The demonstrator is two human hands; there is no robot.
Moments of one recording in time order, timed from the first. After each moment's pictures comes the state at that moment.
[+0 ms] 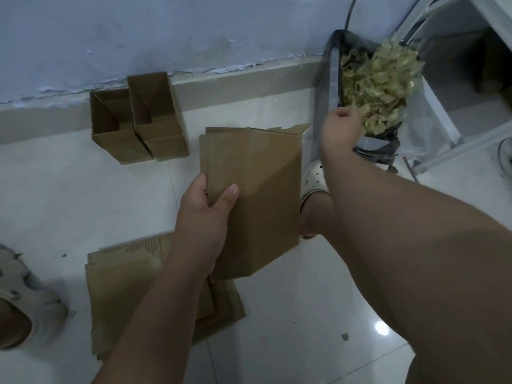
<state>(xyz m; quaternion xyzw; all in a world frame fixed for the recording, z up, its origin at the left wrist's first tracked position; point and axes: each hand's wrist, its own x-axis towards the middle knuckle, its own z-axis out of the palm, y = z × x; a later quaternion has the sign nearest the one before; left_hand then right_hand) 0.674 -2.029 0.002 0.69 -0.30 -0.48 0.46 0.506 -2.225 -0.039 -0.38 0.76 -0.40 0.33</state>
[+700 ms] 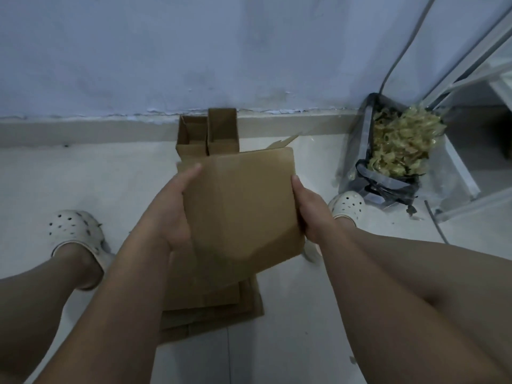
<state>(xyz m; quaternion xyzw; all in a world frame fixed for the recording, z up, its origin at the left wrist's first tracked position) 0.777 -1.973 0.055 0.57 -0.08 -0.61 0.54 0.564 -2.085 -0.018 -0.46 0.58 -0.19 0.64</state>
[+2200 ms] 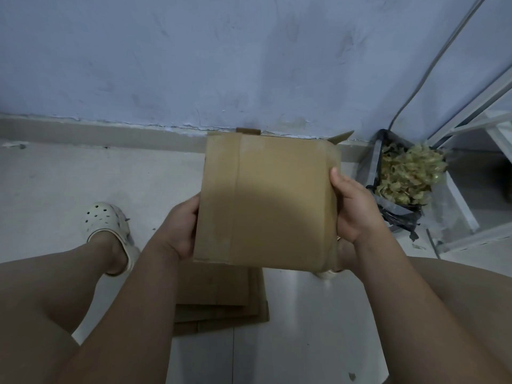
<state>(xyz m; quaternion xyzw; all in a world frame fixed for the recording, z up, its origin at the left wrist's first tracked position) 0.798 -1.915 0.055 0.52 -0.11 -0.61 0.59 0.566 -2.055 0.098 -0.40 0.43 -0.34 0.74</state>
